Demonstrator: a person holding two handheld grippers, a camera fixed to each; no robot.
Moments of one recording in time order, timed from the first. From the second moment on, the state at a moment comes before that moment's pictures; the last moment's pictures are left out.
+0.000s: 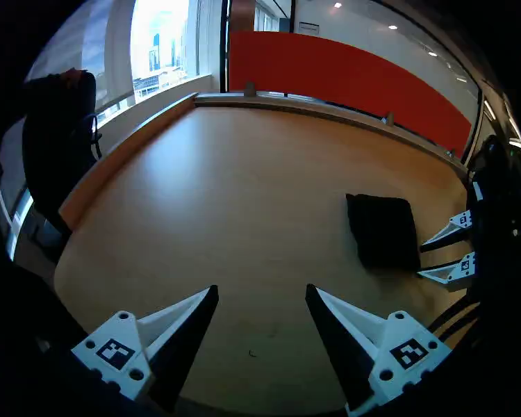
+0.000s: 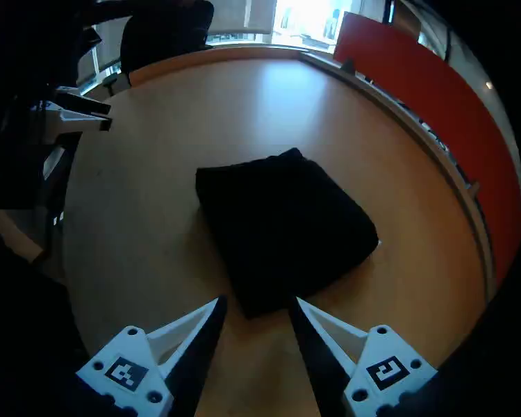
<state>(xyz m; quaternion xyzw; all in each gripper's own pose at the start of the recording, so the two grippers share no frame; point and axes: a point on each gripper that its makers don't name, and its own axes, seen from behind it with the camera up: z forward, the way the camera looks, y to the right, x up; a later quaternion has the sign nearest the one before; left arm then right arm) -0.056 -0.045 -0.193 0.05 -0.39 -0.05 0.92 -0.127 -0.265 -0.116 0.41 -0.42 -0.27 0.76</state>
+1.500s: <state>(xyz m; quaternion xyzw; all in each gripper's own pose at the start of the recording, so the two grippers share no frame) -0.042 -0.042 -0.175 0.03 -0.38 -0.03 0.93 -0.054 -0.272 -0.063 0.37 -0.37 -0.23 0.82</state>
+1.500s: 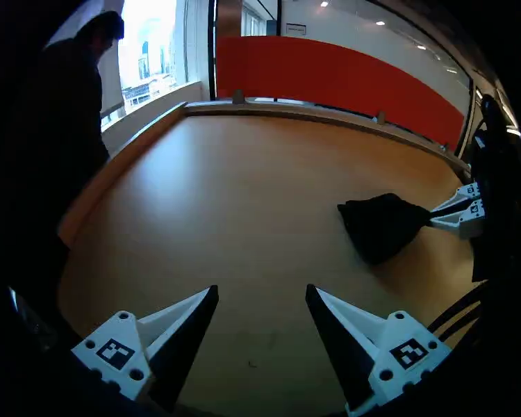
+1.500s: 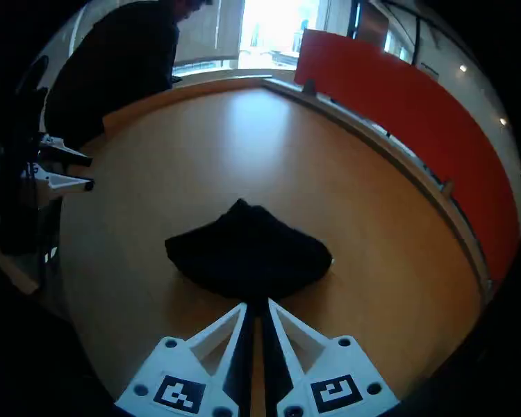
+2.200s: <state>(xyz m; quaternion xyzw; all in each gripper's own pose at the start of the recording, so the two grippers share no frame) -0.022 -0.030 -0.159 0.01 -0.36 -0.02 0.93 0.054 -0.275 -0.008 0.35 -0.30 -0.21 0.86</state>
